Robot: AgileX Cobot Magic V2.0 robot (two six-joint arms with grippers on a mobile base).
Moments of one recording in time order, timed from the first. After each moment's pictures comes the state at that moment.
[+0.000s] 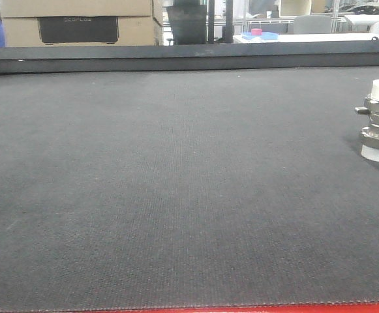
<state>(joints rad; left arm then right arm) 0.06 0.01 0.00 -0.08 -0.01 0.02 0.06 0.00 0.00 0.12 0.08 -0.01</state>
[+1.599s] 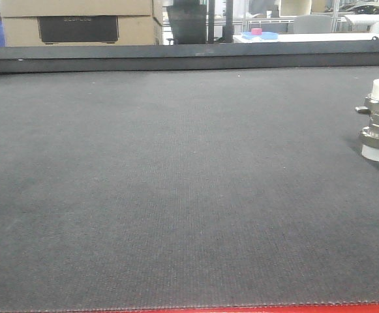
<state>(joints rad) 0.06 0.44 -0.67 -0.08 0.47 0.02 0.06 0.33 -0.53 0.10 0.15 -0.01</state>
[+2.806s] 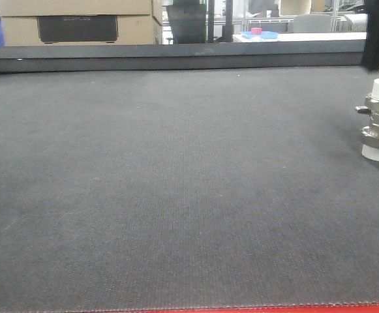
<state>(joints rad) -0.04 0.94 -1.03 -0.08 0.96 0.02 0.11 1.68 -1.48 0.06 1.12 -0.13</state>
